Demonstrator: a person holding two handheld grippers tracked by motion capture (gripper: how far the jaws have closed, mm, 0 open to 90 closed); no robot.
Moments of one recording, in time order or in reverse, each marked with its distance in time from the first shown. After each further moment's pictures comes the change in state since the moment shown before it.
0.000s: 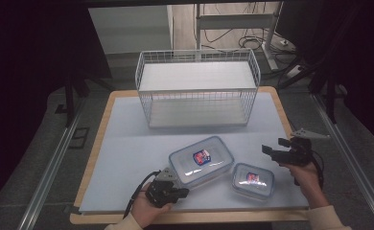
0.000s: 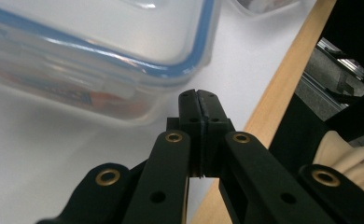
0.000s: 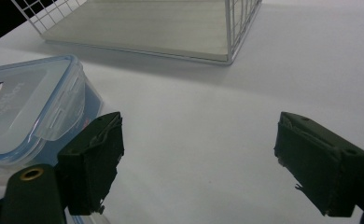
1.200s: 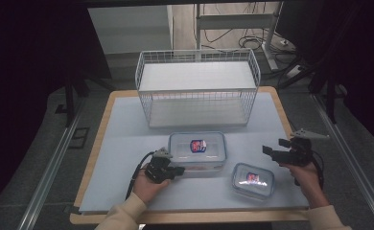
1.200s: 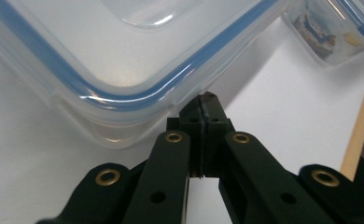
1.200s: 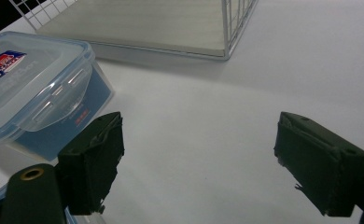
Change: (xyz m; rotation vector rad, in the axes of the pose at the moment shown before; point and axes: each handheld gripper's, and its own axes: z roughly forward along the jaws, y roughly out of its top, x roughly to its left) left arm 0.058 0.028 0.010 -0.044 0.063 -0.081; right arm -0.003 -0.002 0.002 0.011 -0.006 0.005
